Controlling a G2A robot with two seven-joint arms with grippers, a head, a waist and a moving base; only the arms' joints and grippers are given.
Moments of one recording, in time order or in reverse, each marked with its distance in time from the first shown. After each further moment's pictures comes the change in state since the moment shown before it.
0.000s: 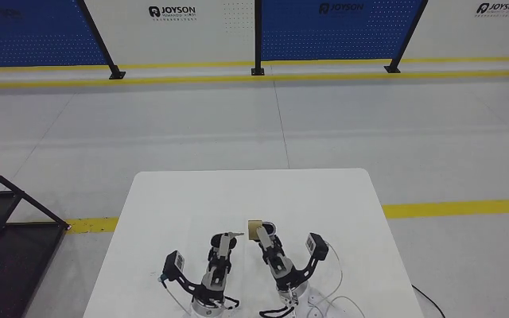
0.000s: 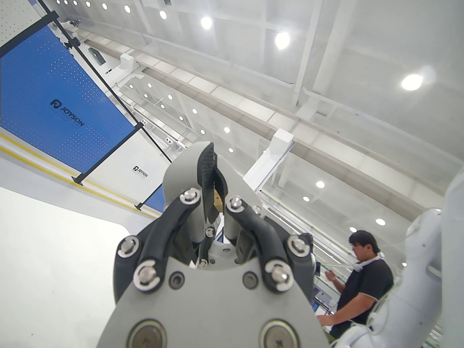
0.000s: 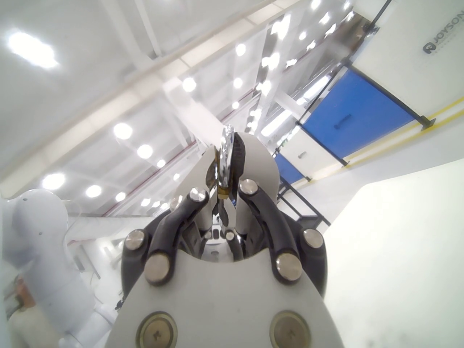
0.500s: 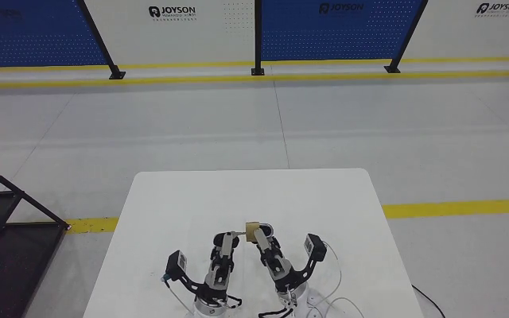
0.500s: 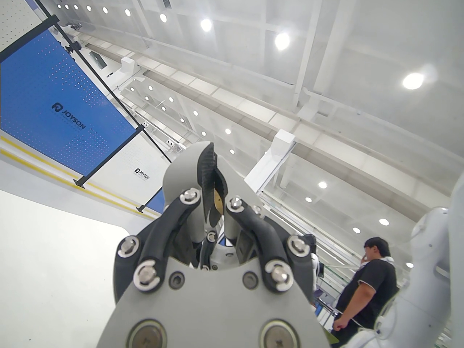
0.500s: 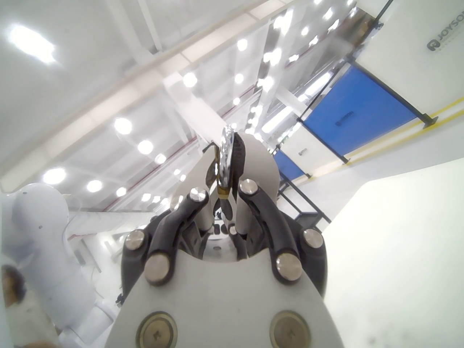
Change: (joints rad) left arm -0.012 -0.013 0.009 0.009 0.019 0.023 0.011; right arm -0.013 -0.011 0.016 -0.003 -0.021 -0.006 0.026
